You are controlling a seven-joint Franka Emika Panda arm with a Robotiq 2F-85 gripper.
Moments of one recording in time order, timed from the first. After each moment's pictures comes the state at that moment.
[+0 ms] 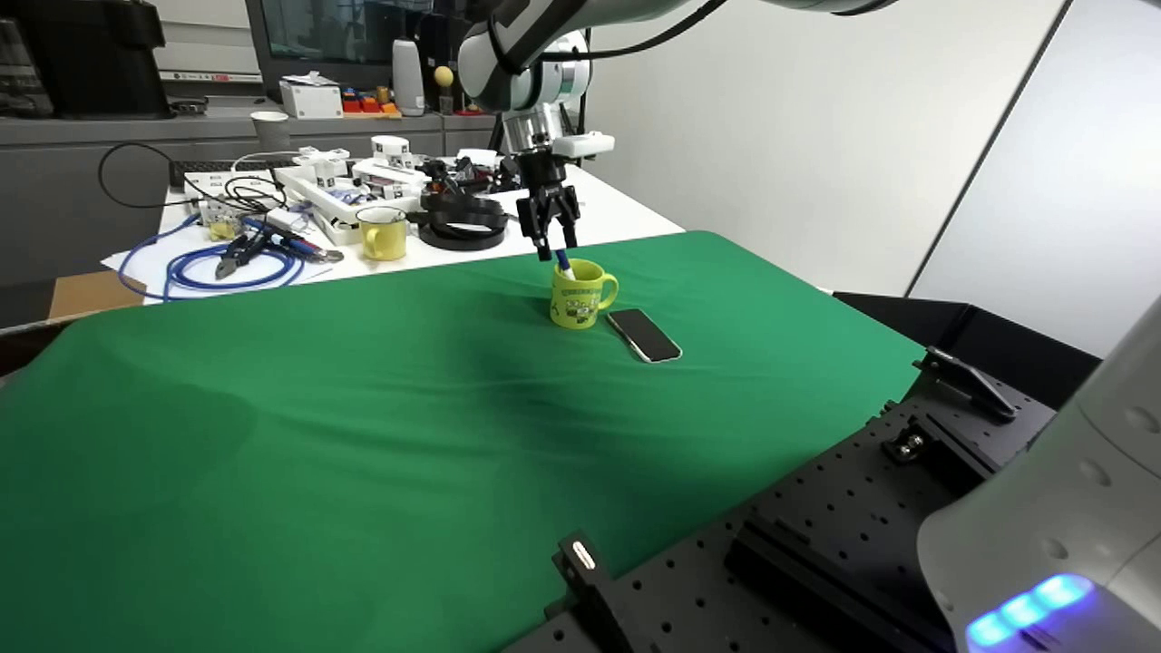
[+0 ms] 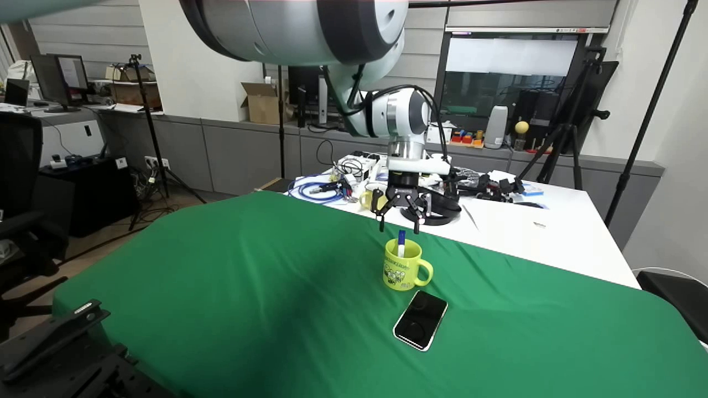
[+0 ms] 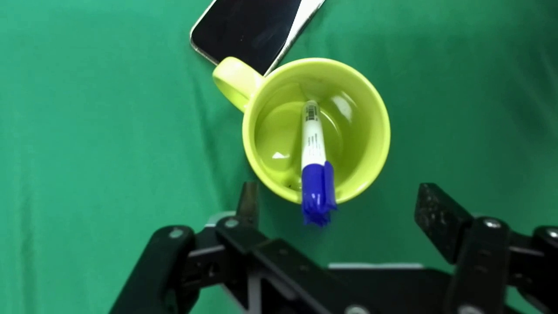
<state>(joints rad) -0.03 1.23 0.00 -0.92 -0.14 1.79 -0.47</state>
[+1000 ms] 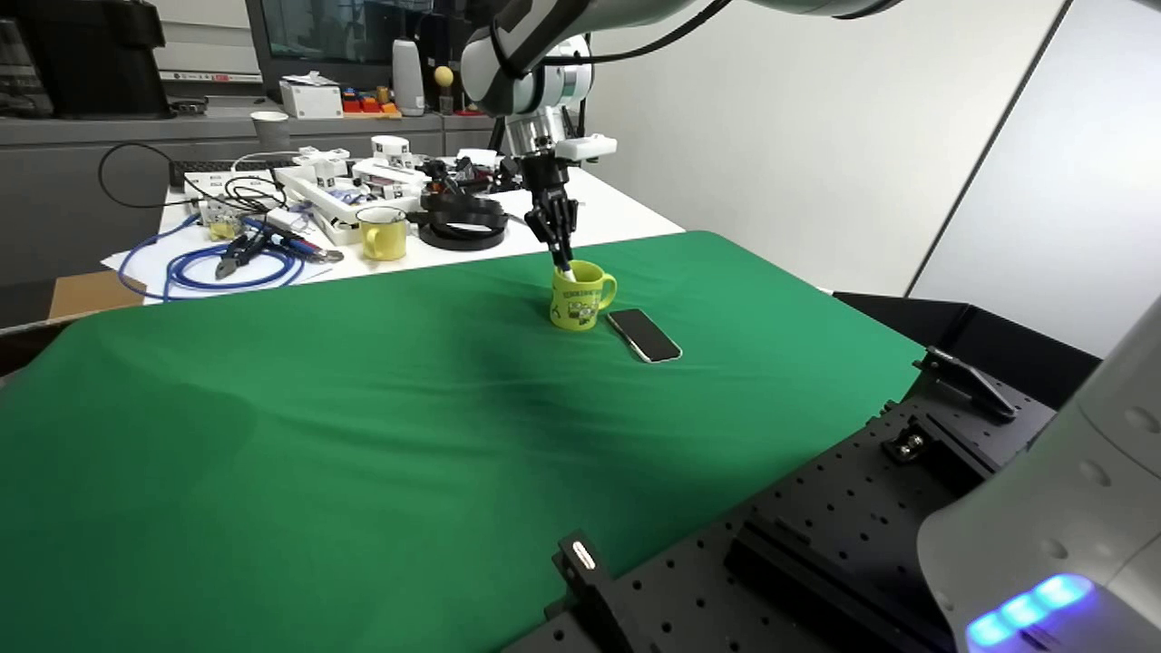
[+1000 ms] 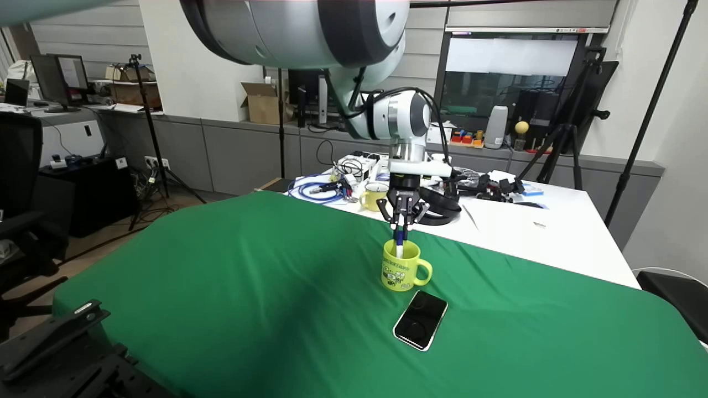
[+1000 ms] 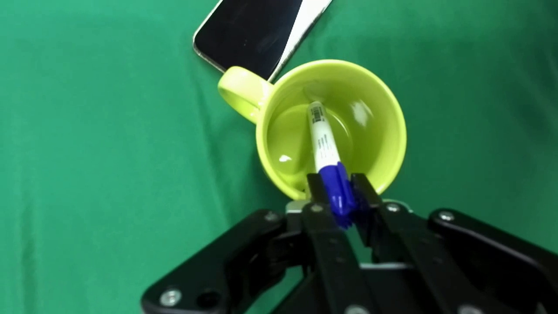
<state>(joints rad) -0.04 1.24 -0.01 -0.91 -0.14 1.79 -0.47</state>
